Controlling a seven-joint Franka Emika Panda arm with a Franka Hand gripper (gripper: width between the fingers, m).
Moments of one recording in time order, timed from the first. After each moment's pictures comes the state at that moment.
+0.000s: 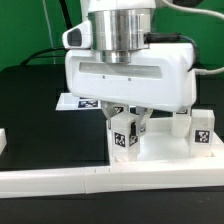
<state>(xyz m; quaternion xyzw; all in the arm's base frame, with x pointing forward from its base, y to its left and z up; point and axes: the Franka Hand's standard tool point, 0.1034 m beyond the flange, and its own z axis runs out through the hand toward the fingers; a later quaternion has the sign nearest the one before) 0.626 0.007 0.071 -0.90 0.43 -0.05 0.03</state>
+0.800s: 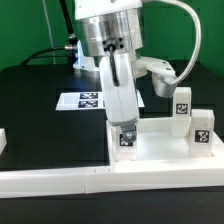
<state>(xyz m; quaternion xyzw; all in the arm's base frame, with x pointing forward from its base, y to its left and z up) 0.624 0.012 0.067 -0.67 0.74 0.02 0.09</state>
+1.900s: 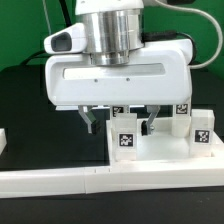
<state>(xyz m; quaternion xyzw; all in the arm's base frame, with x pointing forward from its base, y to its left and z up) 0.626 -0.002 0.068 -0.98 0.19 -0.06 0.04</state>
